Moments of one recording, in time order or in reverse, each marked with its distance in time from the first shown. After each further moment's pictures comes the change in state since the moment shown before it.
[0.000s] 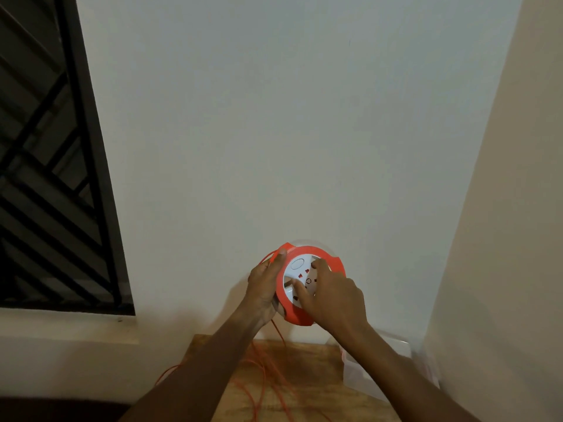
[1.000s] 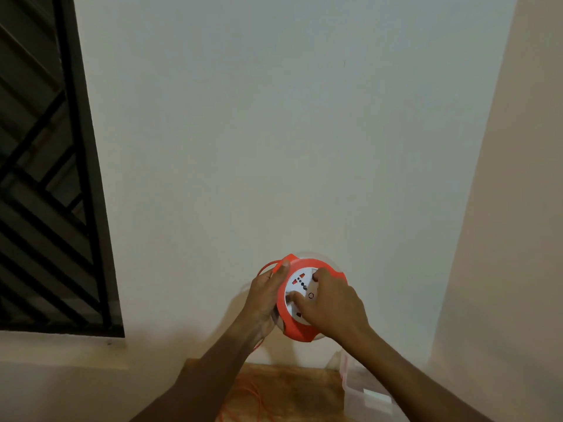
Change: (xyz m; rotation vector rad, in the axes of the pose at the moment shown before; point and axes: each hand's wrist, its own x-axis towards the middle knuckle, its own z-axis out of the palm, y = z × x) left_hand 0.017 0.011 0.009 0.028 -0.055 0.016; right_hand 0.028 0.006 -0.007 0.076 -0.059 0.032
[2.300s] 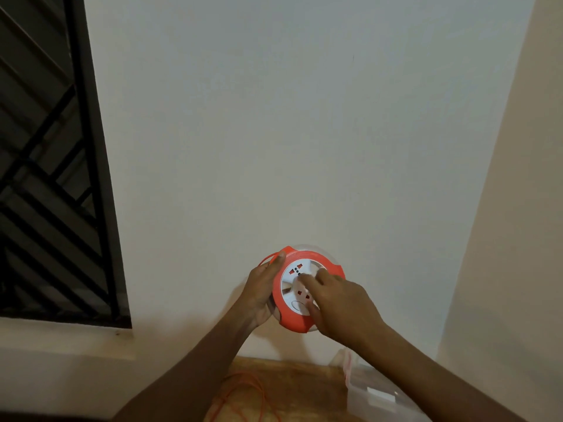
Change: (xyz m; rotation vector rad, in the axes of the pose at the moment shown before) left_hand 0.013 0.009 -0.014 -0.040 -0.060 -0.015; right_hand -0.007 0.013 -0.016 -0.390 -0.006 -0.547
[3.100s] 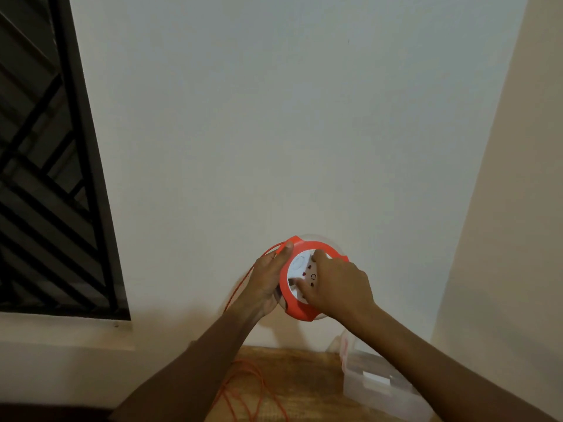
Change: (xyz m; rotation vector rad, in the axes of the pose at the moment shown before) left_hand -0.002 -0.006 0.018 0.024 -0.042 0.050; right_hand 0.016 -0.001 0.005 0.183 0.040 0.403
